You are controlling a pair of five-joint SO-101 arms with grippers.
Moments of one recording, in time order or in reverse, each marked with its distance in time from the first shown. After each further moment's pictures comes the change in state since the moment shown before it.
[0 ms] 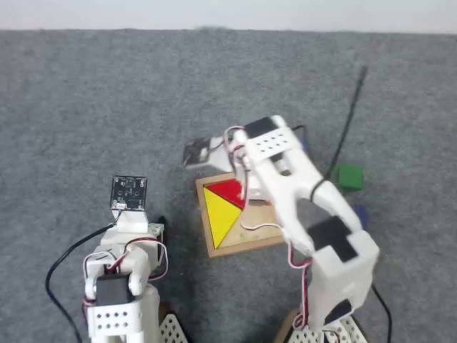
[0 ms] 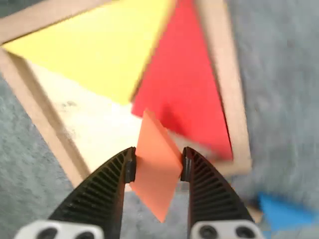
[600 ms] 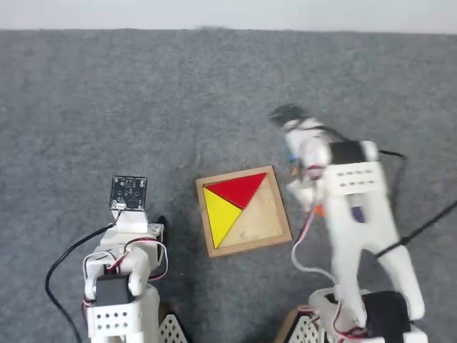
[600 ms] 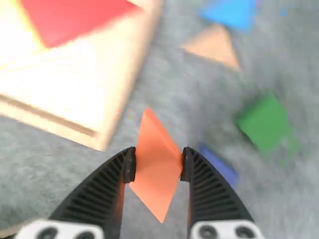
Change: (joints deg) left arm 0.0 0.0 0.0 0.0 0.0; right arm 15.5 -37.3 26.0 -0.9 -33.3
